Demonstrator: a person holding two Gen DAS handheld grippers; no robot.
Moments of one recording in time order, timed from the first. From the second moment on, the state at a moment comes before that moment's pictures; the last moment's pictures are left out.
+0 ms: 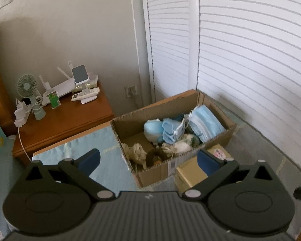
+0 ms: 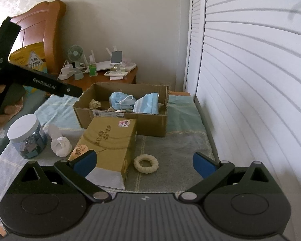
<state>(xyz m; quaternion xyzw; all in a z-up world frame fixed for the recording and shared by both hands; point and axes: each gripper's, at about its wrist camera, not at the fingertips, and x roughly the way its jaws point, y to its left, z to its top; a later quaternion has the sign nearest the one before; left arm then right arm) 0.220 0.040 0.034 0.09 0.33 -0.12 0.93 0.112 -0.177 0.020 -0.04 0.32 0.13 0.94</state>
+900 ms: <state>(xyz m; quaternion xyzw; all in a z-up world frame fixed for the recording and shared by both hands) 0.199 0.034 -0.039 0.24 0.46 -0.23 0.82 0.123 -0.174 0.010 -0.04 0.33 0.12 0.93</state>
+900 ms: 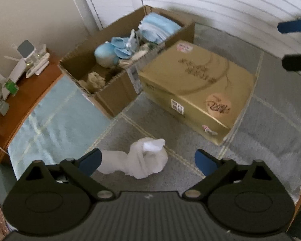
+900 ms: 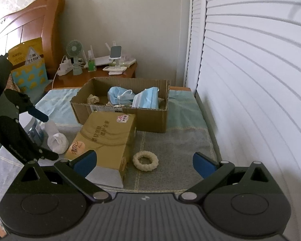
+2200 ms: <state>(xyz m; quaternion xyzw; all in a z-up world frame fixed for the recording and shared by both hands) 0.176 0.007 -0.045 0.25 0.45 -0.29 0.80 0.153 -0.196 -0.024 -0.03 0.36 0.11 0.93</state>
